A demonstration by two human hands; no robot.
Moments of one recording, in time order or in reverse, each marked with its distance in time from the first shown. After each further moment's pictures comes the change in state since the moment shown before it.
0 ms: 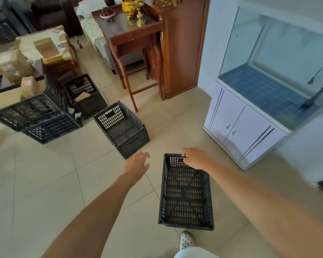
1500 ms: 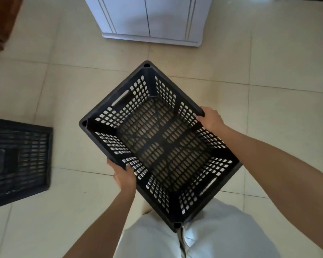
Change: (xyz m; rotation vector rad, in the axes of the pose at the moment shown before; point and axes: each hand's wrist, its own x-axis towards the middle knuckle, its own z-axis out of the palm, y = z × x) left_hand 0.242 -0.069 0.533 -0.590 -0.219 -0.328; right_hand 0.168 0.269 0.498 0.850 0.419 1.022
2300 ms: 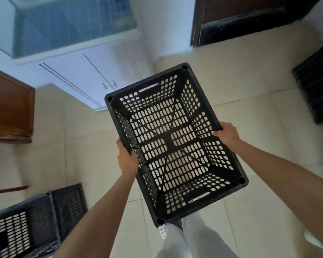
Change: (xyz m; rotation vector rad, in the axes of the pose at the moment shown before) left_hand -0.230 0.337 -0.101 0.268 -0.272 0.587; right_hand -0.237 -0.016 -0.334 0.447 0.264 0.401
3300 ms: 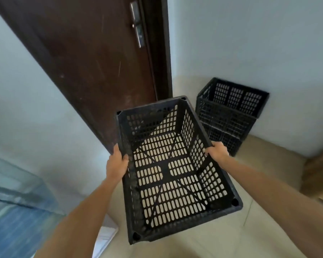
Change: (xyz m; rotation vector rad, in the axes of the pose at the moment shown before) left_hand 0.050 0.557 0.119 0.407 -0.443 0.962; right_hand 0.011 -0.070 -0.376 0.600 0.584 0.339
